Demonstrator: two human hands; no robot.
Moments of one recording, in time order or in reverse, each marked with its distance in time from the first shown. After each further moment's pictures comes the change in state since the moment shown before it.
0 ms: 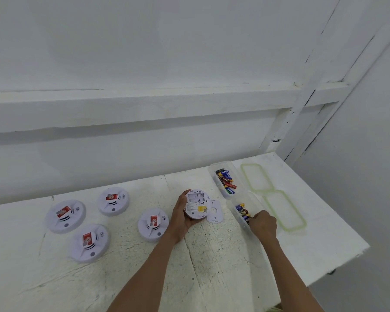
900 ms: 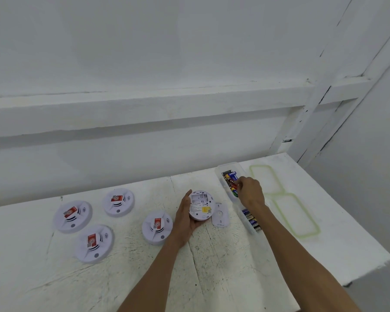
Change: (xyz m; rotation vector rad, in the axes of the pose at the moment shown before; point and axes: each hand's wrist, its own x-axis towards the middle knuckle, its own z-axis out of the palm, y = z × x) left_hand 0.009 -0.008 0.000 0.036 0.096 0.043; right_hand 0.053 -0.090 0.005 -0.114 0.104 -0.619
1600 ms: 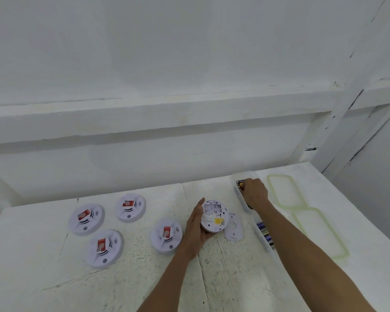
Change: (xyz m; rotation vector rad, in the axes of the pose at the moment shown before) left_hand 0.000 -0.001 0.001 -0.001 0.022 0.020; right_hand 0.054 -0.016 0.028 -0.260 -0.138 0.013
